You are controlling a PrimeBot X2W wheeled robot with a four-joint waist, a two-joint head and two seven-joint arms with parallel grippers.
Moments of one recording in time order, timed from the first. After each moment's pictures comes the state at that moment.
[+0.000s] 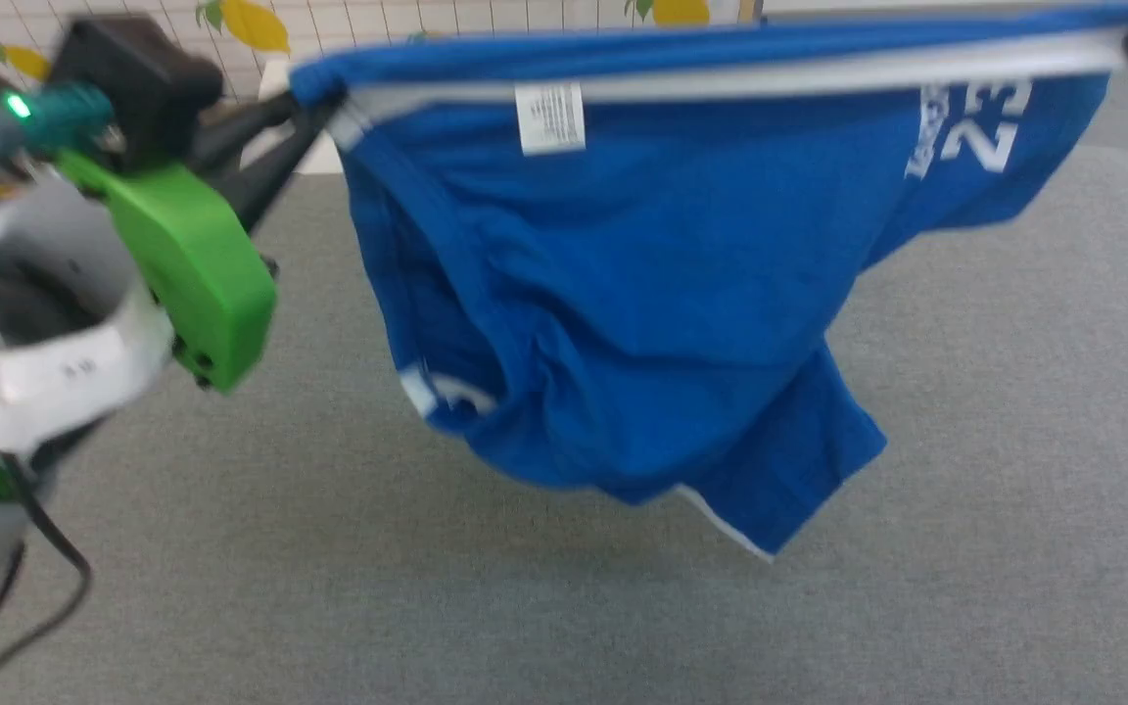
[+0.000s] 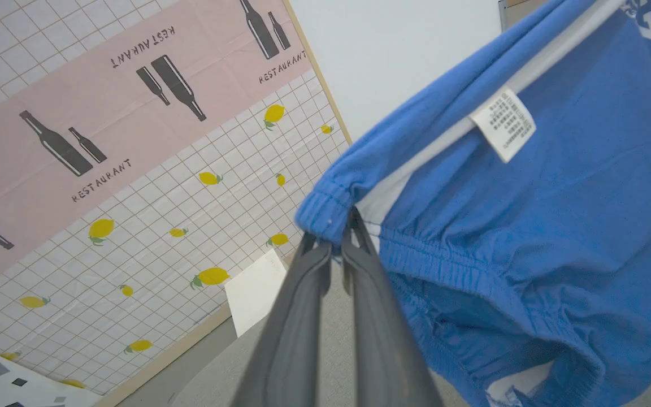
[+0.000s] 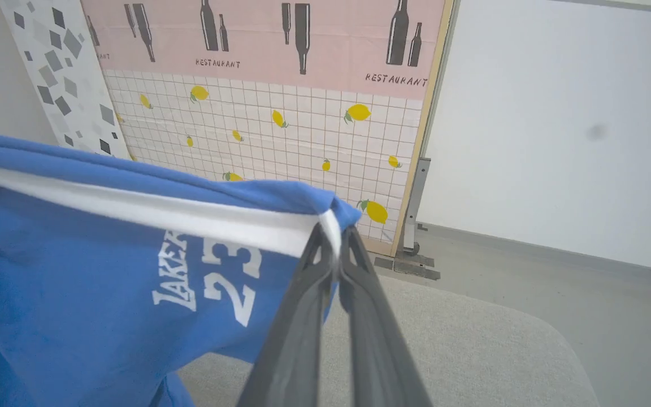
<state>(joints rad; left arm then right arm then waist) -0.75 0.76 -0.48 -0.35 -0.67 -0.05 0.58 -0.58 -0.42 -0.10 -0.22 0.59 0.14 0.79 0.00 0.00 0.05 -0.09</state>
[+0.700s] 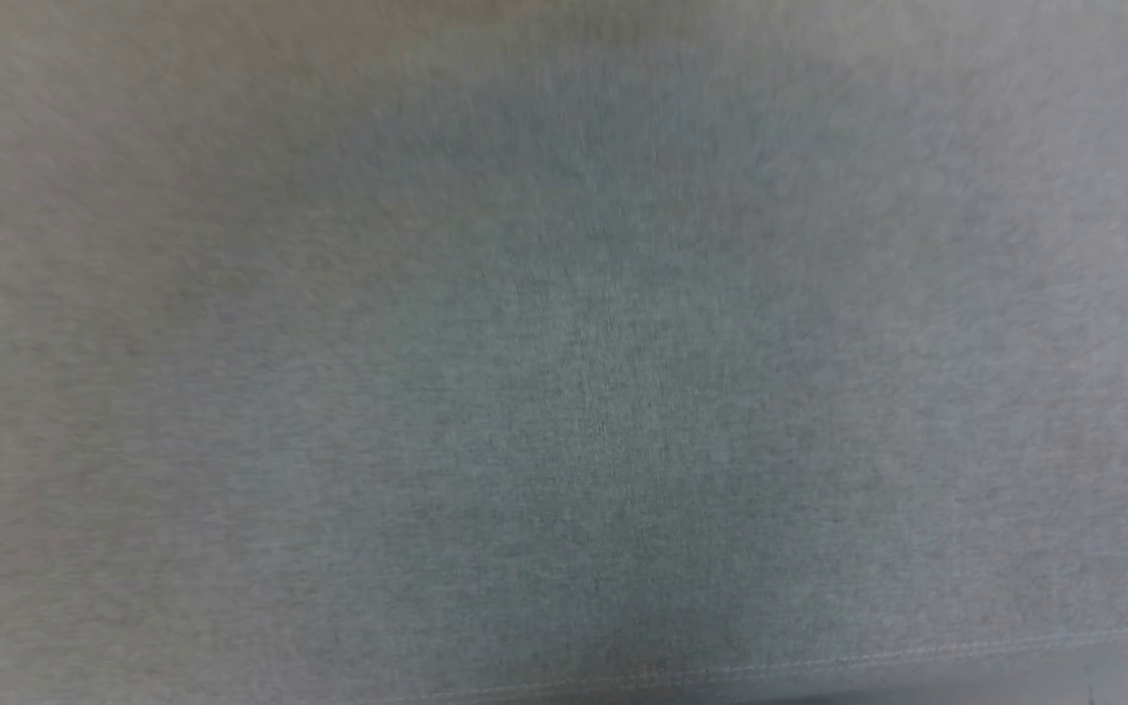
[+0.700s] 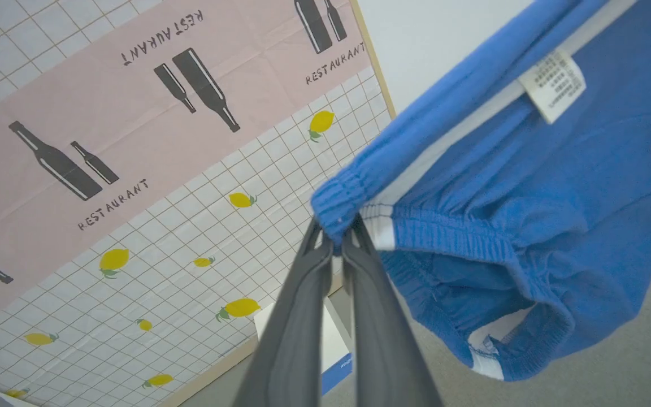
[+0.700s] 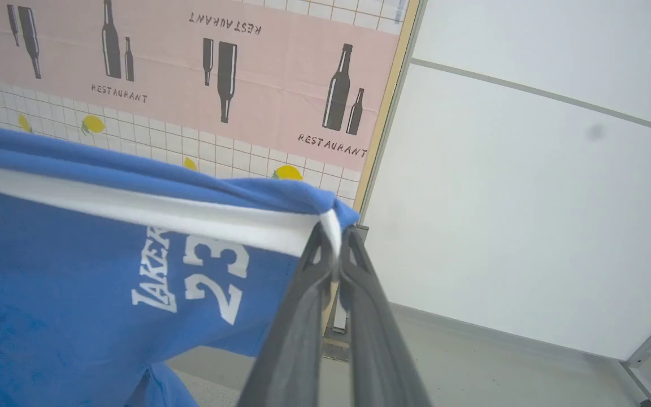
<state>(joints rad) -1.61 0.60 -0.58 0.11 -0.58 -0.13 0.68 -1.44 -0.57 0.13 0.30 0.54 0.14 0.47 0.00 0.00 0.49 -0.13</state>
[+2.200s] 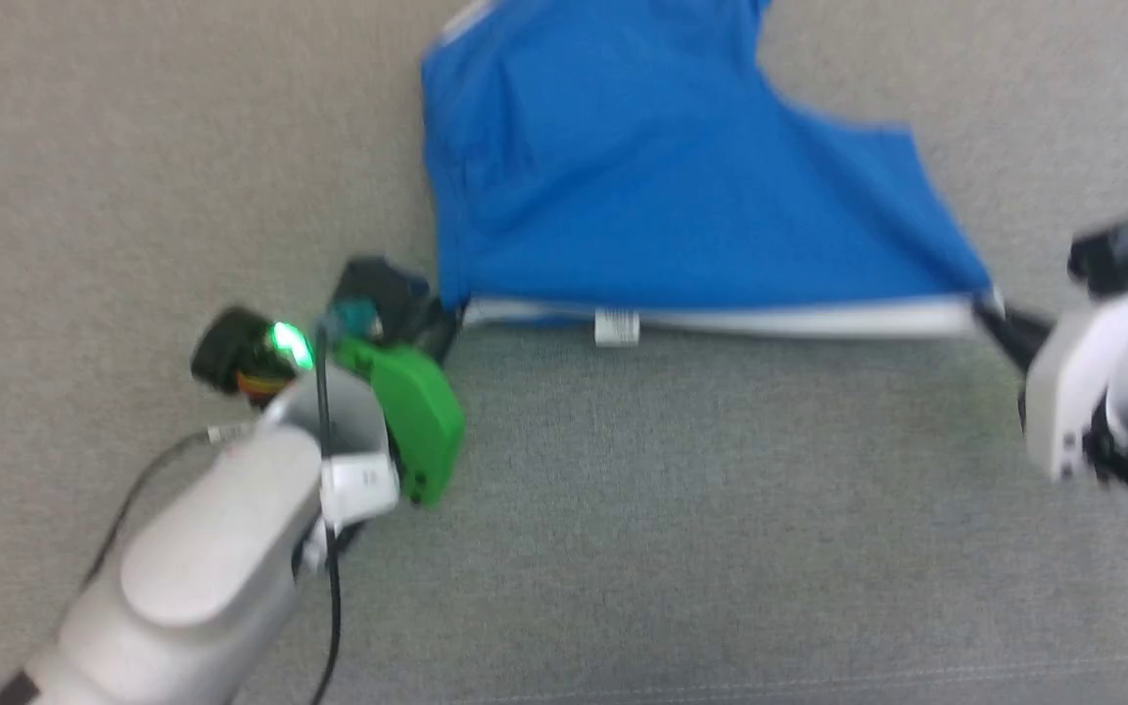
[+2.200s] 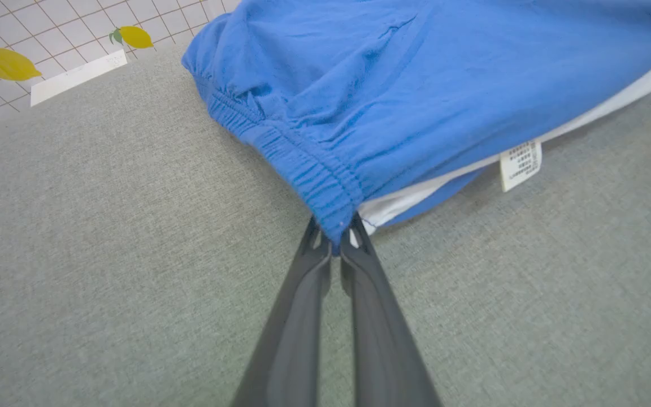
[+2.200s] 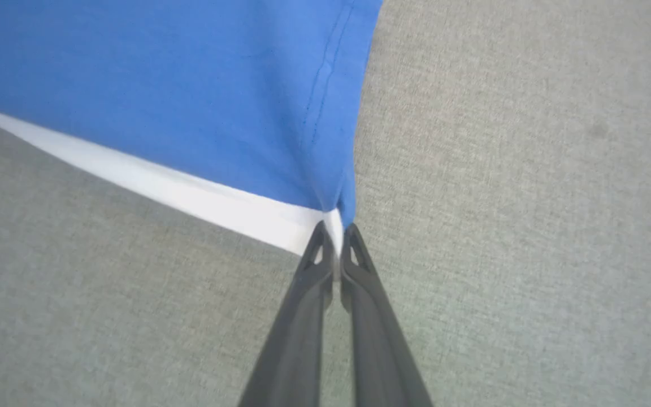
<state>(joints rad) -0.66 0.49 -0.82 0.19 -0.61 0.10 0.17 -0.57 -0.61 0.45 0.39 0.64 0.13 0.35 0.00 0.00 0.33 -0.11</state>
